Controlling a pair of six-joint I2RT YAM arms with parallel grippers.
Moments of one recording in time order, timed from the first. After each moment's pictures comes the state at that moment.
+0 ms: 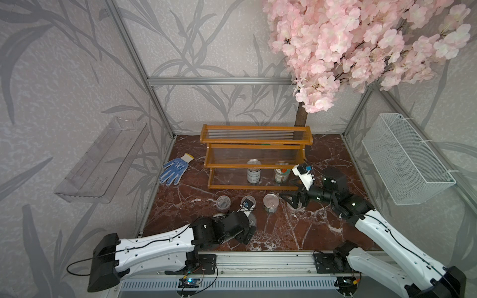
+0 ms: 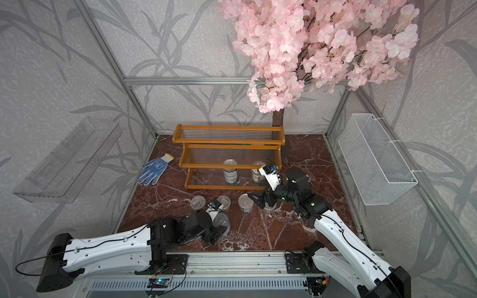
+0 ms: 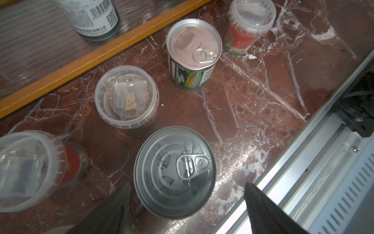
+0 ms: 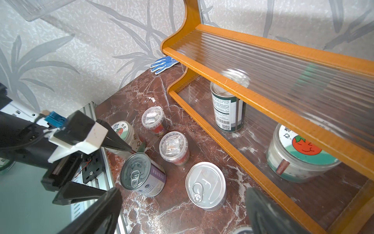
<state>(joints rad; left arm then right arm) -1.21 0.91 0.64 -0.59 -0.27 -0.49 0.50 0.91 0.76 -0.35 -0.52 0.06</state>
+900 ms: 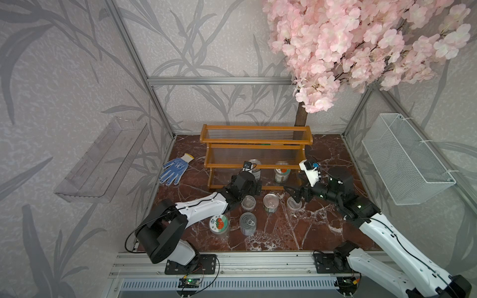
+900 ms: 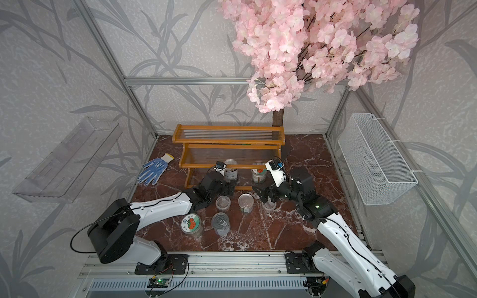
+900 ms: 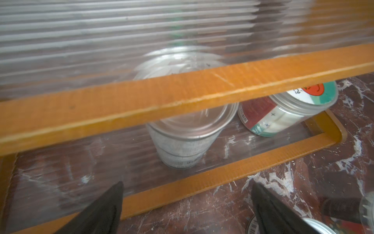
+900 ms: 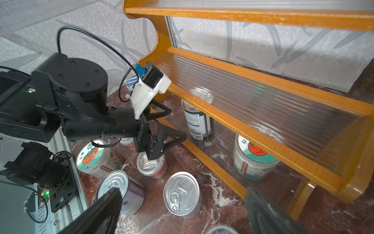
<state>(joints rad) -0.74 1.53 0.81 0.08 -0.31 -0.33 0.47 0.86 0.78 -0.34 -0.37 0.08</state>
